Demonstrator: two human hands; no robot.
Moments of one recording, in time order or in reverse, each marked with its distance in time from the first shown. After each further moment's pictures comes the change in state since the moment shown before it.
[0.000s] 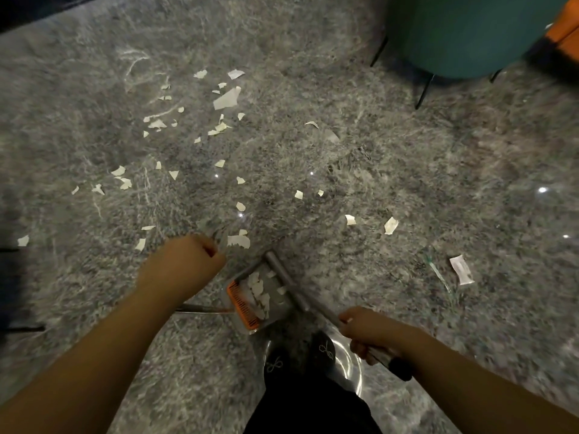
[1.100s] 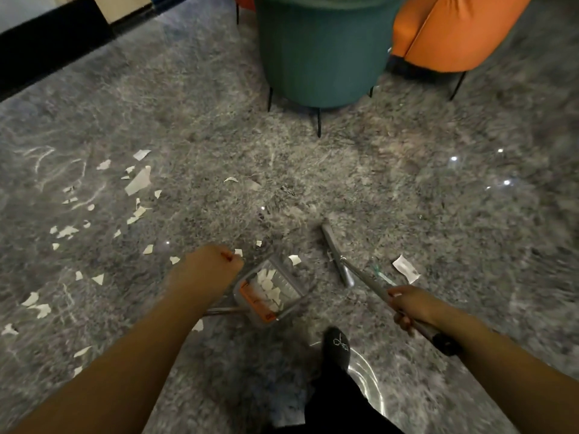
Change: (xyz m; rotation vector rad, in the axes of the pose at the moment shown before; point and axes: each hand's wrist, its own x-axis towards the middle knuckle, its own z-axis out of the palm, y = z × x) left_hand 0.088 0.249 -0.004 -0.006 -0.066 0.278; right_hand -0.060 0.086 -0.216 0.599 0.462 -0.021
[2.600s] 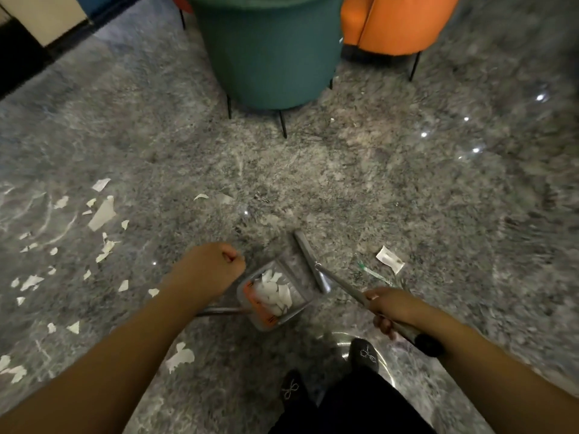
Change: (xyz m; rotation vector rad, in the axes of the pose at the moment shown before) left_hand 0.051 0.089 0.000 0.106 -0.127 0.223; right_hand 0.002 -0.026 -0.023 0.076 -0.073 0.024
